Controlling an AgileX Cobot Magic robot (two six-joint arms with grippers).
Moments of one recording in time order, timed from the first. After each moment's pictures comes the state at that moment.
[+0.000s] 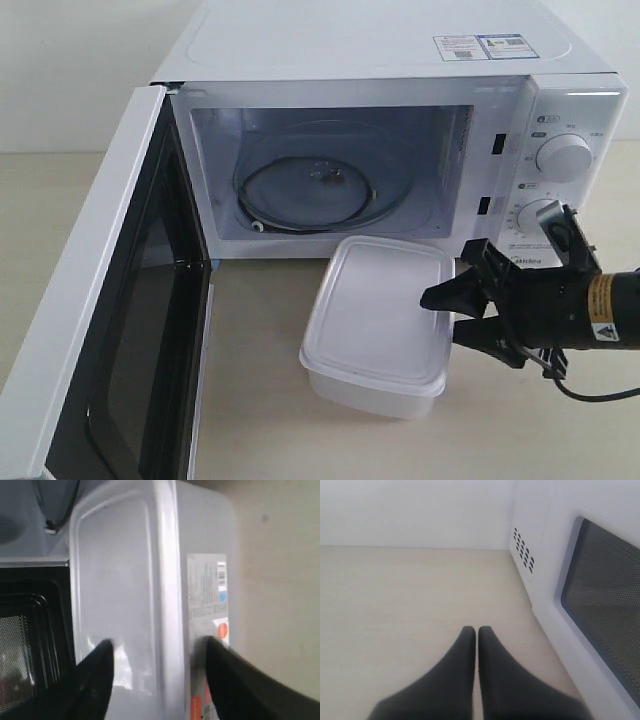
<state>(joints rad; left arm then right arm) -0.08 0.00 0.00 -0.06 0.29 0.00 -0.03 1.81 -0.55 -1.20 -0.80 1.81</state>
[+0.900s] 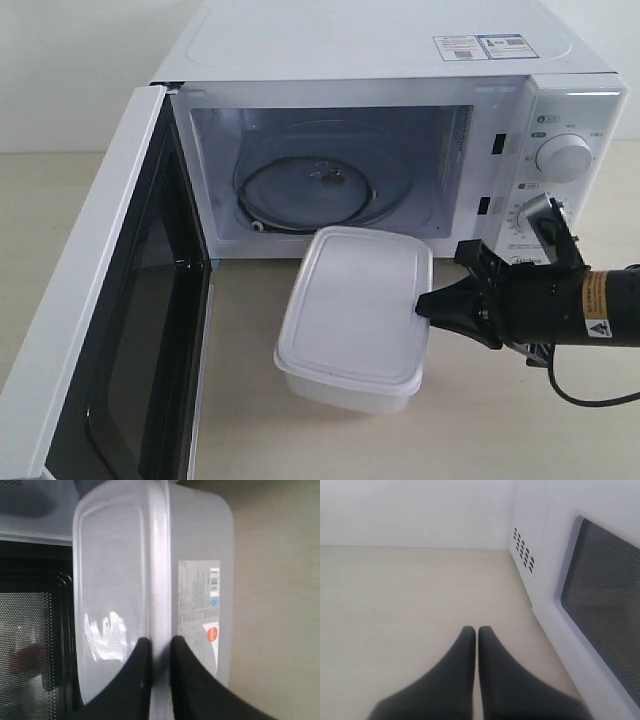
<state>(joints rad) -0.08 0.00 0.00 -0.06 0.29 0.00 -0.03 1.85 -0.57 -1.21 -0.91 1.71</state>
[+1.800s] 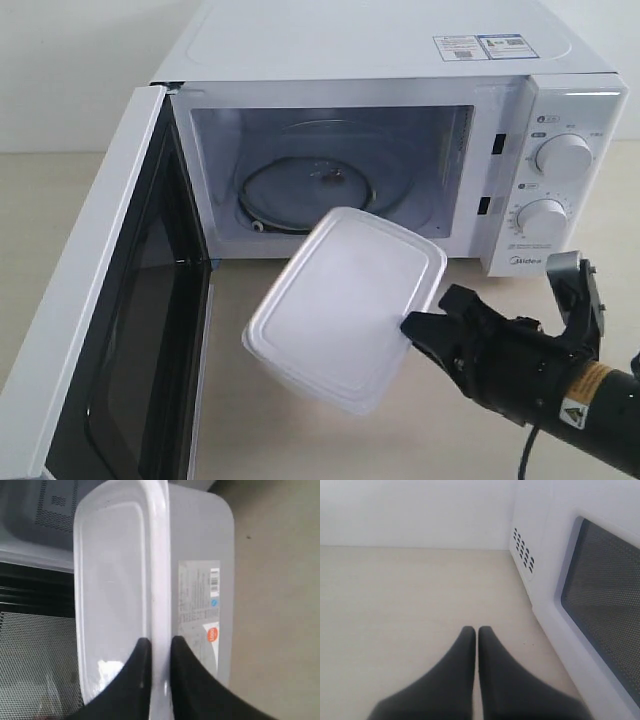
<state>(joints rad) -0.08 0.00 0.00 -0.06 0.29 0.00 0.37 1.82 -0.23 -0.27 -1.19 1.25</state>
